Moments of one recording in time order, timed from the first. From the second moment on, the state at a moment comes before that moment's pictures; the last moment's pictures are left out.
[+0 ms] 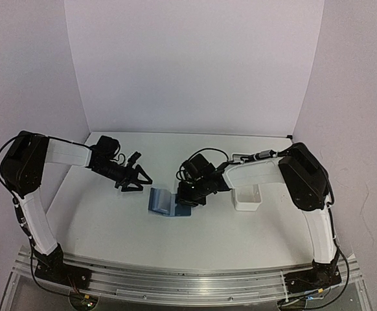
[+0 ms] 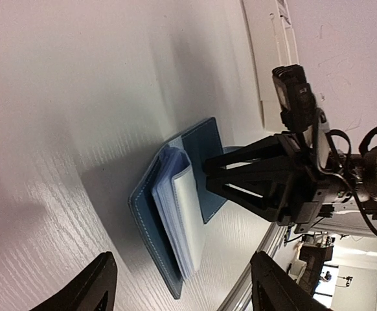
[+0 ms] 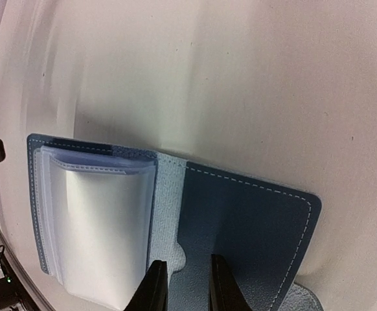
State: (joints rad) left arm -0.37 1.86 1.10 -0.29 0.83 -0.36; right arm 0.88 2.21 1.52 -0.26 -0.17 0.83
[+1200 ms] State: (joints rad) left arm -0.49 1.95 1.14 -0.23 0.97 -0.40; right arm 0.87 2.22 1.51 -0.23 -0.21 0.83
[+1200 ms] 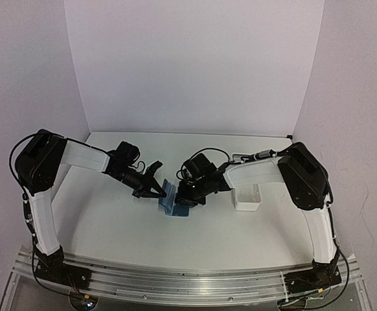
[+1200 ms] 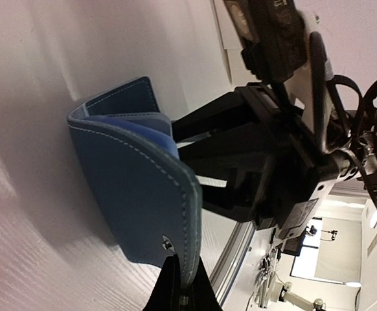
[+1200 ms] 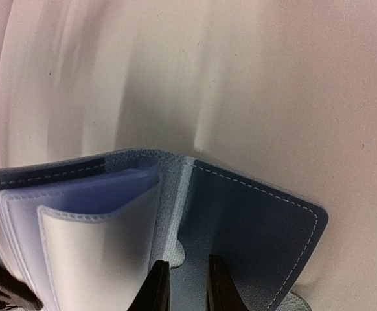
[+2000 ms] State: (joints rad) left arm -0.54 1.98 1.24 -0.32 0.71 -0.36; right arm 0.88 2.01 1.40 -0.28 0.00 0.80
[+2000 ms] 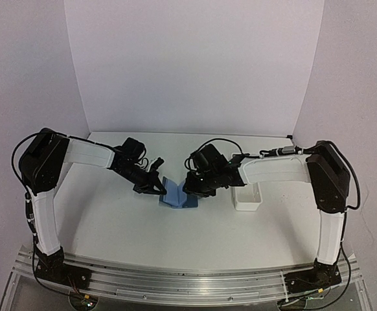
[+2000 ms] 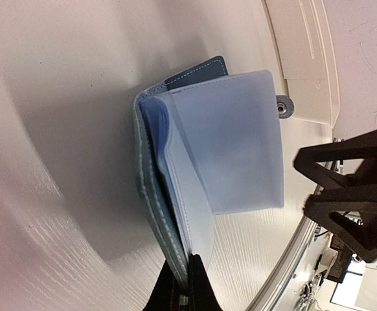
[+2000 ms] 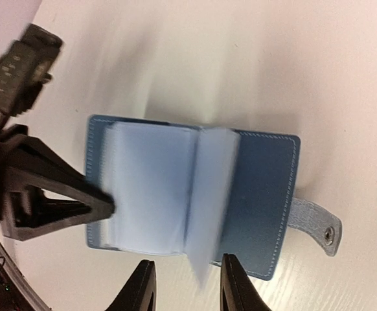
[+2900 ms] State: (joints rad) left arm -0.52 1.99 1.22 -0.43 0.53 -0.23; right arm 0.88 2.23 1.52 -0.22 -0.02 0.75
